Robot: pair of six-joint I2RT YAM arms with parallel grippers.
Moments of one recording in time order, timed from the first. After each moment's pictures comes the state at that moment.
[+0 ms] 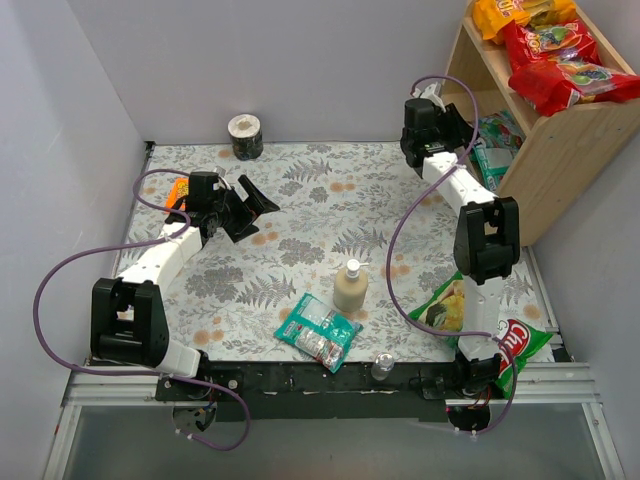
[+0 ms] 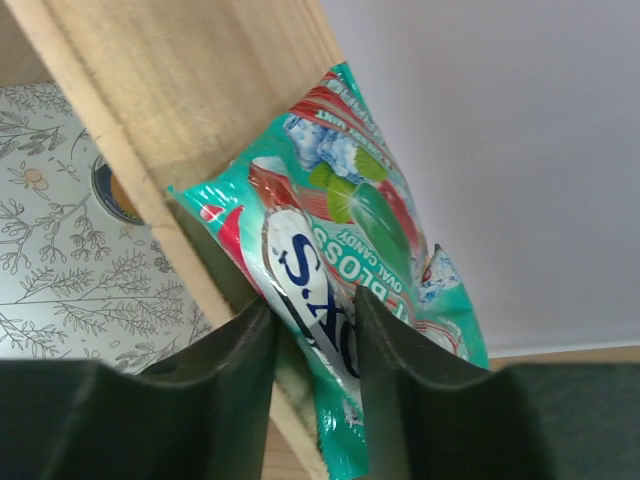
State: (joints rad) left arm -0.15 1.45 1.00 -0.24 0.40 -0.84; right arm 0.27 2.11 1.81 -0.06 1.13 -0.61
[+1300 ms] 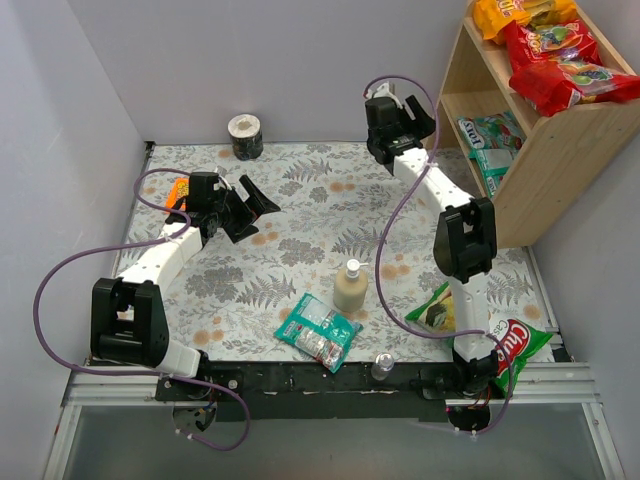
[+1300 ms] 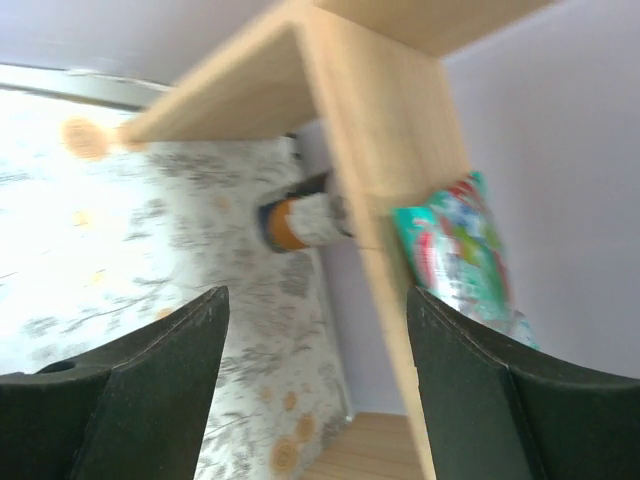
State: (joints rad) left arm -0.15 1.45 1.00 -0.24 0.41 -0.82; right arm 0.42 2.19 2.03 -0.26 0.98 -0.53
